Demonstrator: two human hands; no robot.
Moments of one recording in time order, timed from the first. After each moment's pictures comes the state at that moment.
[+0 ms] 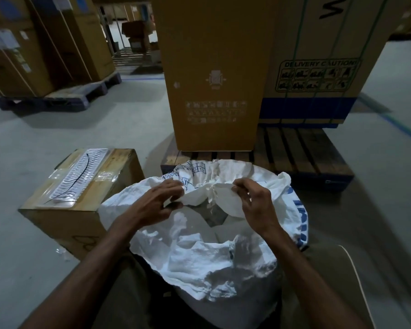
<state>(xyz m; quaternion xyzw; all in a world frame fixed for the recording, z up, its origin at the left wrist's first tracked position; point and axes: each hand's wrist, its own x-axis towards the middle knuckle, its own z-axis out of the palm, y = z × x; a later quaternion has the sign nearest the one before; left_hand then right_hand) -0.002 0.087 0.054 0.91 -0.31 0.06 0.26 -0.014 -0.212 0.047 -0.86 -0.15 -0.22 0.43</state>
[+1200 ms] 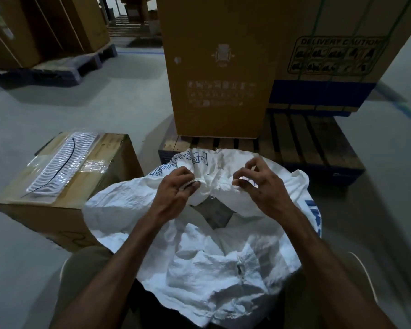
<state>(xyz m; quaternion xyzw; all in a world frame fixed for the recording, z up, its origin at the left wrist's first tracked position) 0.037 0.036 0.018 0.87 -0.12 0.11 0.47 0.052 -0.227 0.042 -0.92 -0.22 -0.11 0.31</state>
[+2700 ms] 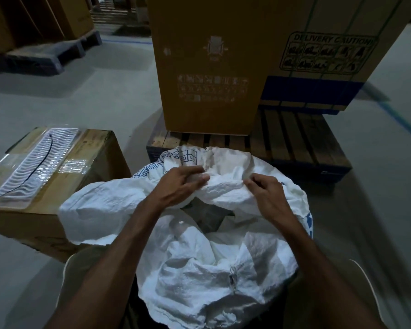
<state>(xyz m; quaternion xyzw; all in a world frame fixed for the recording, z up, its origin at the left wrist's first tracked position) 0.075 0.019 0.027 0.90 -0.12 -0.07 0.42 0.043 -0.232 0.041 -0.87 0.01 -0.01 0.50</state>
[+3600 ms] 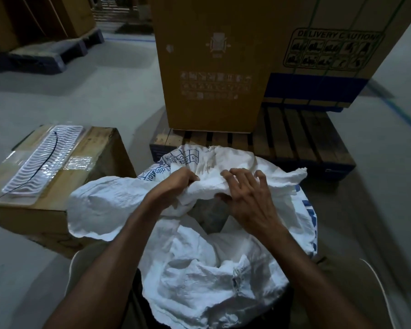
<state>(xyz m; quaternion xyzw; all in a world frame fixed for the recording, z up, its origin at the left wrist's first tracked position) 0.074 0.013 0.047 0.84 0.11 -0.22 0.48 0.037 -0.196 0.011 -0.95 -0.23 -0.21 0.03</state>
